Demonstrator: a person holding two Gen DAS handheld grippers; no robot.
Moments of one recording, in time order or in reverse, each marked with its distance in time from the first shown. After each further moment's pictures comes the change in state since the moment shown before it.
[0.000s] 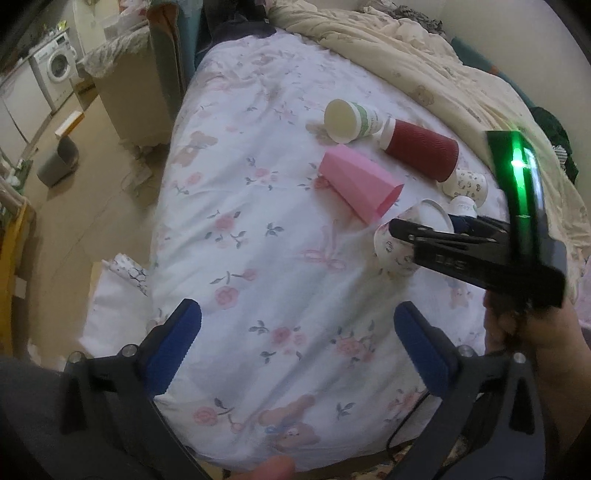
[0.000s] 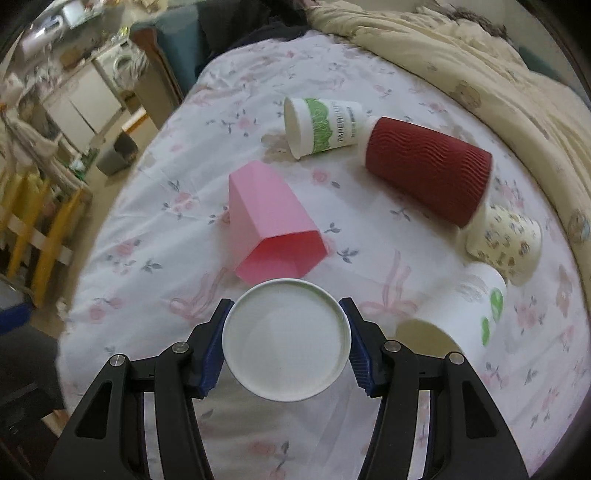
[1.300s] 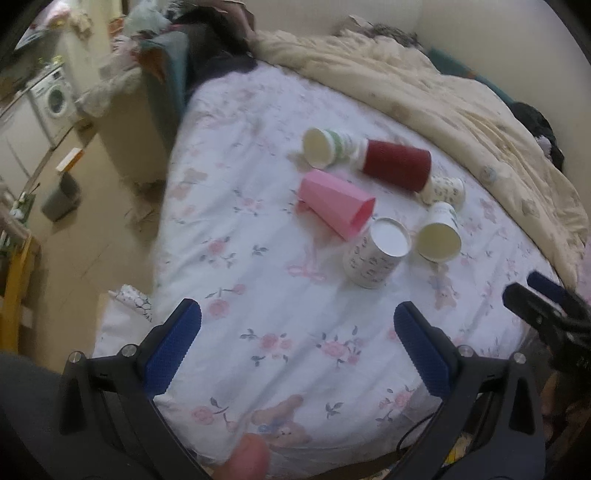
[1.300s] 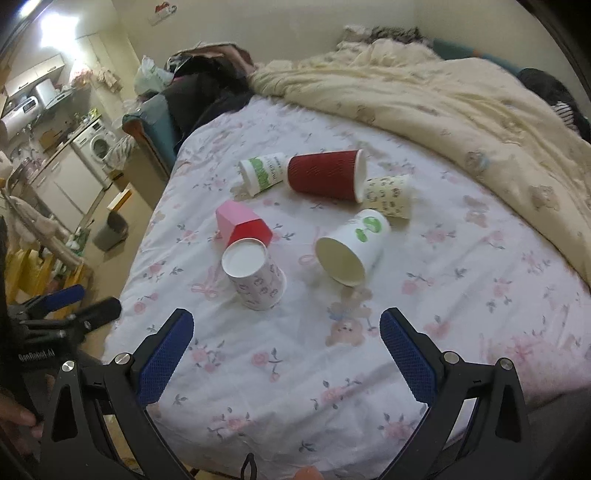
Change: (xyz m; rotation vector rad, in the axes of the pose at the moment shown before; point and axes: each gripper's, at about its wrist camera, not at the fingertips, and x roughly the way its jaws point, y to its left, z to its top) left arm -0.032 -0.023 -0.014 0.061 -0.136 0.013; right arm -0.146 -0.025 -0.109 0.267 -0.269 -0.020
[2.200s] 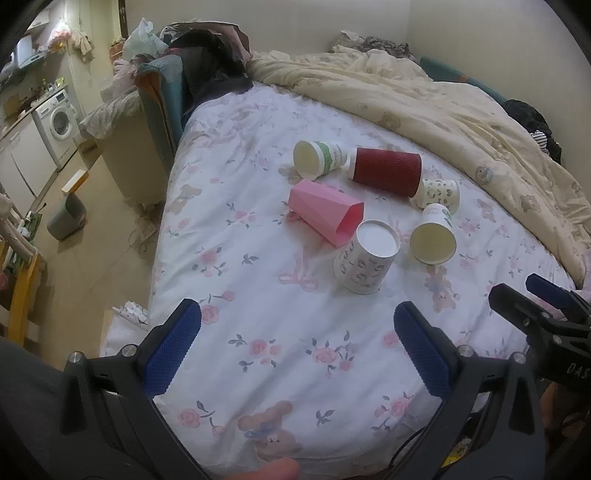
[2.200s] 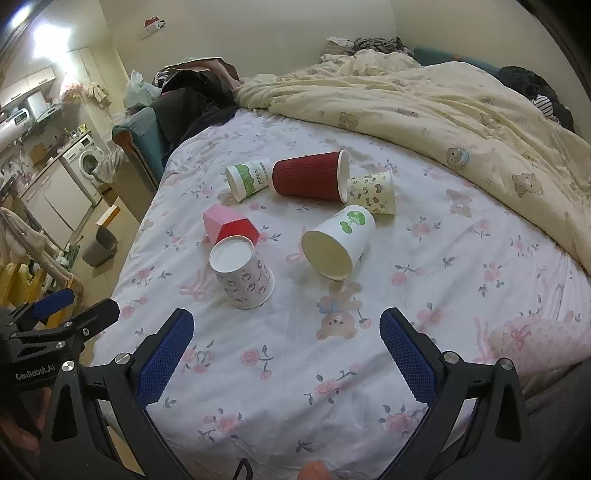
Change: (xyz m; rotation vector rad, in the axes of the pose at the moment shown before) left arm -0.002 -0.023 -0.016 0.053 -0.074 0.021; right arm 0.001 -0.005 -0.021 0.026 -0.057 -0.043
